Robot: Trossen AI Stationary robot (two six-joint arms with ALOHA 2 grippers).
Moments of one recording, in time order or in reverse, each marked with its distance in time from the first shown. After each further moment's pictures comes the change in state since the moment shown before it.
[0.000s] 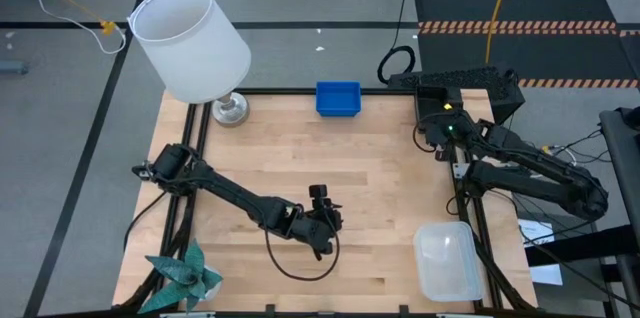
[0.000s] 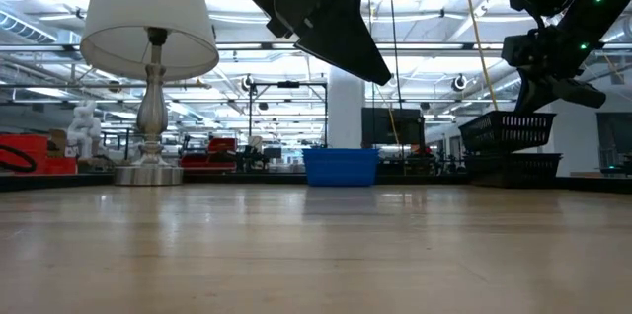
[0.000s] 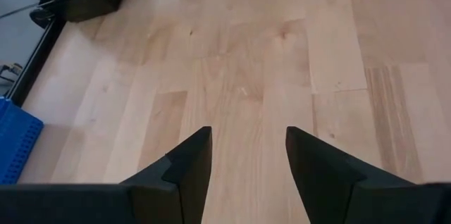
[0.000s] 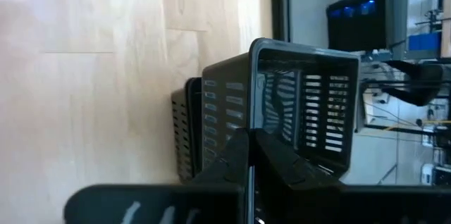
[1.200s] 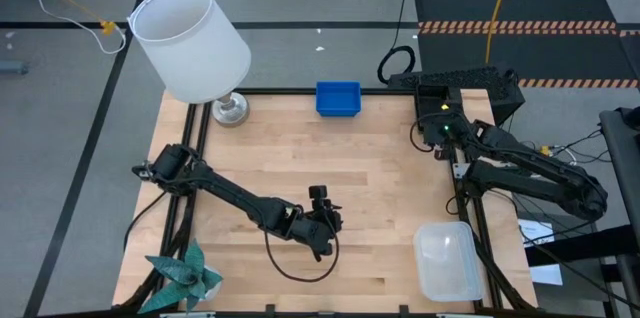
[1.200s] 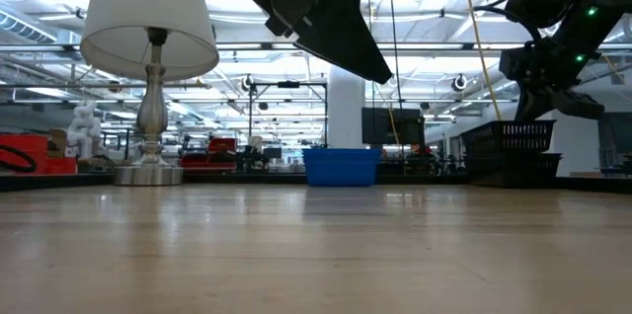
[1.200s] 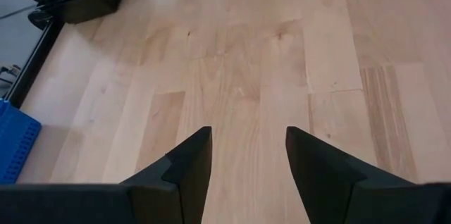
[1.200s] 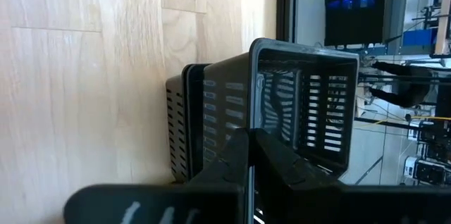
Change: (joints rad) left arm -0.005 0.000 0.000 0.002 0.000 0.000; right arm -0.024 0.032 -0.048 0.070 0.036 -0.057
